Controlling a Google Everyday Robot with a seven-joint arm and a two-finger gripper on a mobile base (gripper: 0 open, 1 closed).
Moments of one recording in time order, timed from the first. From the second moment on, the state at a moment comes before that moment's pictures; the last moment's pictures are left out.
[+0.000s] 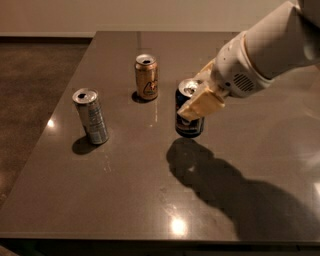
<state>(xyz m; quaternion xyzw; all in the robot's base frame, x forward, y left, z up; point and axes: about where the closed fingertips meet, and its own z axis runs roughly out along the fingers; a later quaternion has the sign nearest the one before) 0.481 -0.072 0.957 -0.56 0.75 0.12 0.32</state>
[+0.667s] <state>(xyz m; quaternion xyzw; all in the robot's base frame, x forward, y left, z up) 0.528 -0.041 0.960 -0.54 0.77 0.10 0.33</state>
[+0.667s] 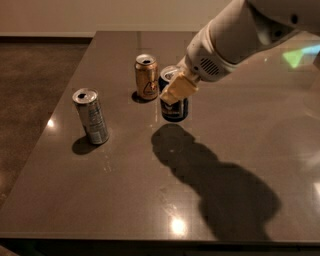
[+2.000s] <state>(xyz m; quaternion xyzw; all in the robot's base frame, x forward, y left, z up) 0.610 -0.032 0.922 -0.48 0.82 0.11 0.30</state>
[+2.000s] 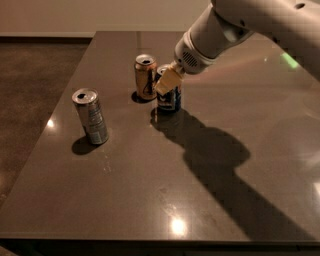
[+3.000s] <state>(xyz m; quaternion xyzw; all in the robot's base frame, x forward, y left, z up) 0.620 -0.024 0.916 -0.47 0.81 0.15 0.31</state>
